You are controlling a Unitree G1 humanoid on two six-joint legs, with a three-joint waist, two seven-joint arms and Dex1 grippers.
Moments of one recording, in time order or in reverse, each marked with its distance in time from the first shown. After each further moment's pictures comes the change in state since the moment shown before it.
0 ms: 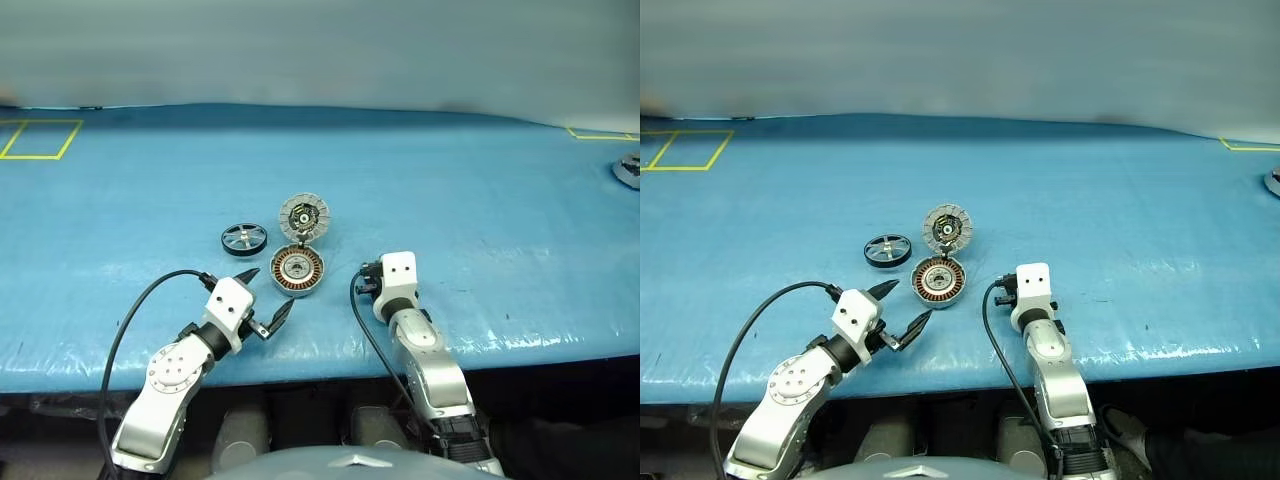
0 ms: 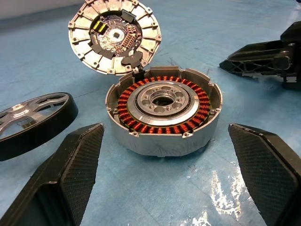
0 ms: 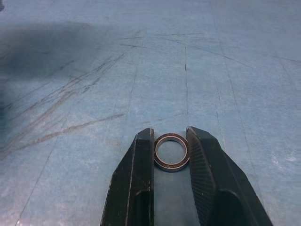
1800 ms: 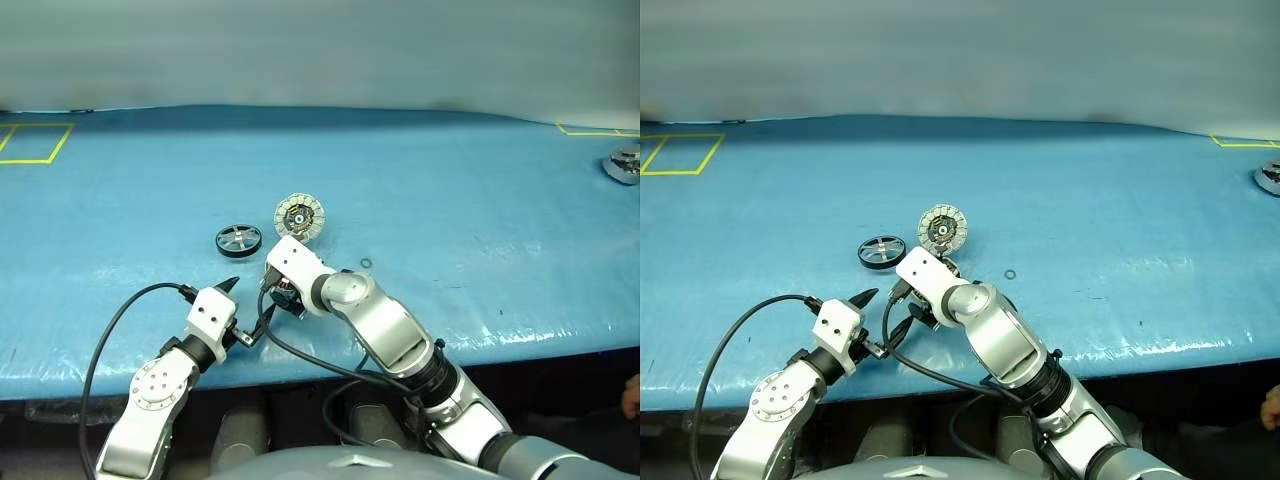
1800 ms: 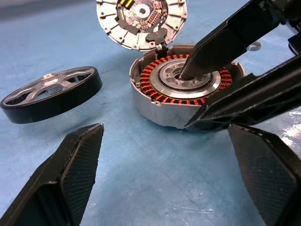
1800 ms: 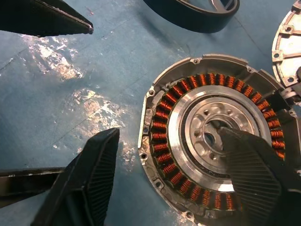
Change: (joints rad) left arm 0.089 0.009 0.064 -0.020 0.001 -0.014 0.025; right arm -0.543 -0.026 0.487 -0.168 -0.094 0.892 0.358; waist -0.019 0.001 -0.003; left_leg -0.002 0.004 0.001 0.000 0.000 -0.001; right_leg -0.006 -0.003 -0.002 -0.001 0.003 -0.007
